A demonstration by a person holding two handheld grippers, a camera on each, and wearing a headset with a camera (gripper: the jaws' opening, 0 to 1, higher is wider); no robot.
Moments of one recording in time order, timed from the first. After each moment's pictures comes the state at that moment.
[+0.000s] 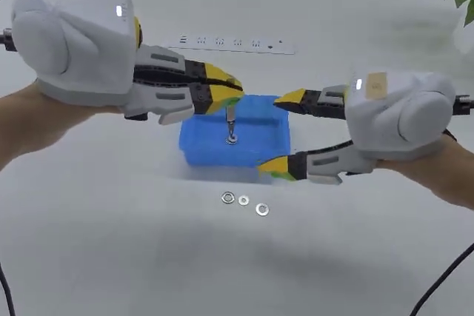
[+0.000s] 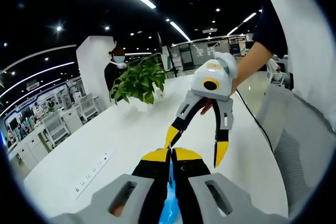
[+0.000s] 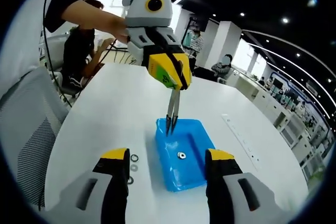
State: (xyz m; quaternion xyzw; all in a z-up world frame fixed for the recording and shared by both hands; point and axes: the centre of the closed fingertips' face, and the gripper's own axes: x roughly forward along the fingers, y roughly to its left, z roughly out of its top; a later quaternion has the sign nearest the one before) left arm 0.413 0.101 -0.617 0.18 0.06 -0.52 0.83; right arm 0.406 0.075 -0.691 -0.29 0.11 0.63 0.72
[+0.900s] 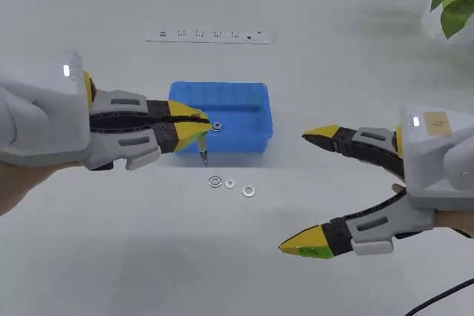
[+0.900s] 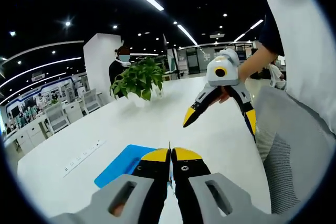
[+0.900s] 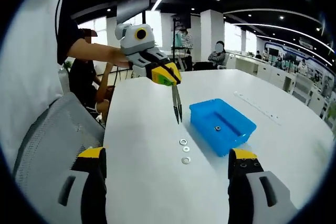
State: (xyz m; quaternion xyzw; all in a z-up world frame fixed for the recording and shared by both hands) left arm 0.360 0.107 -0.652 0.14 0.07 -0.51 0.85; right arm 0.321 0.023 -0.700 -0.15 0.19 0.63 0.74
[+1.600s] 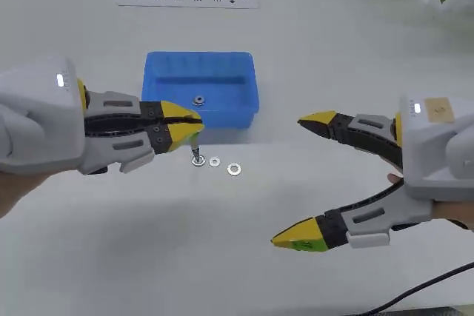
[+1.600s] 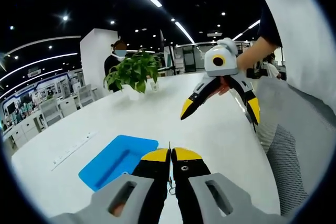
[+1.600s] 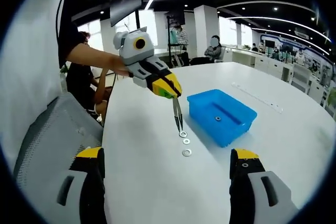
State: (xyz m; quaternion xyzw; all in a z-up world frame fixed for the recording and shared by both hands) left arm 0.368 0.092 -0.689 0.14 0.08 -0.52 0.84; right arm 0.326 0.021 -0.718 -0.13 0.22 0.62 0.74
